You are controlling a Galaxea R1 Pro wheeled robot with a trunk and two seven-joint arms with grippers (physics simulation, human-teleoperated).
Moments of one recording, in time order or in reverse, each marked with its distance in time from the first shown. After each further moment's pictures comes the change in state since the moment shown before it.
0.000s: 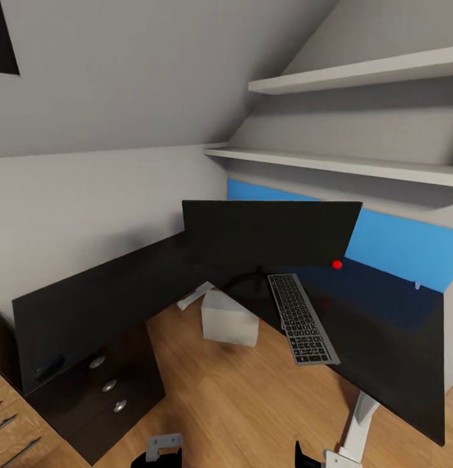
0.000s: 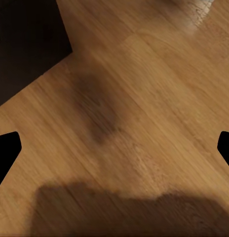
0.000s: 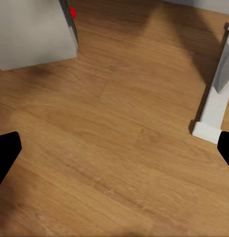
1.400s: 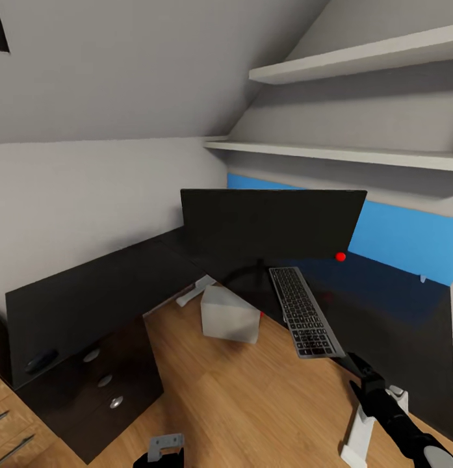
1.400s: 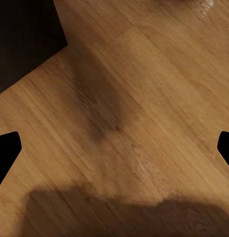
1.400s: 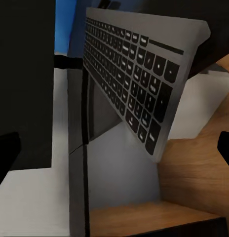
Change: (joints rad) left arm 0.000 -0.013 0.007 0.002 -0.003 -0.004 0.003; right arm 0.000 -0.236 -0.276 -0.511 -1.213 0.673 0.322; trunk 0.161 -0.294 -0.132
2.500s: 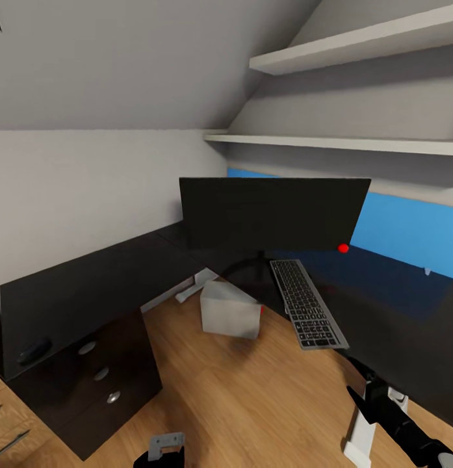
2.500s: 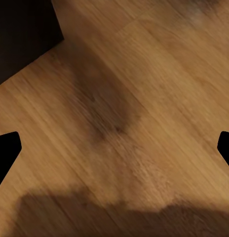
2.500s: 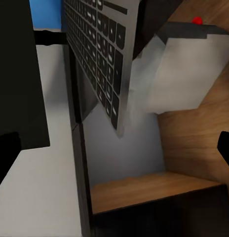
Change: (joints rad) left arm 0.000 0.000 0.000 -0.006 0.000 0.000 -0.001; right arm 0.000 -0.007 -0.072 0.031 -0.022 0.203 0.025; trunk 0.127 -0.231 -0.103
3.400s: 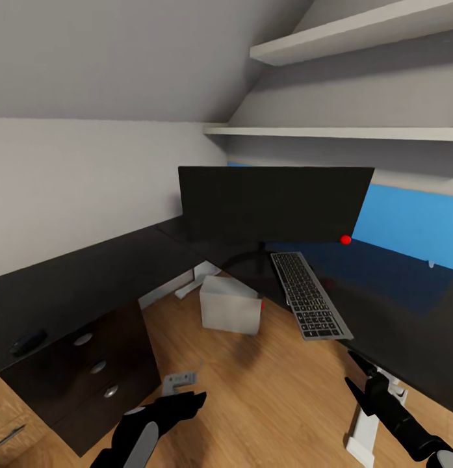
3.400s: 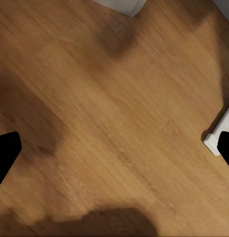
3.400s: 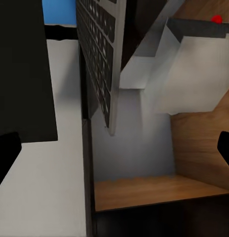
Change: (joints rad) left arm 0.029 0.049 -0.004 -0.702 0.237 0.625 -0.006; right arm 0.000 0.000 0.007 -0.019 0.011 0.000 0.084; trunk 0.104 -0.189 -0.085
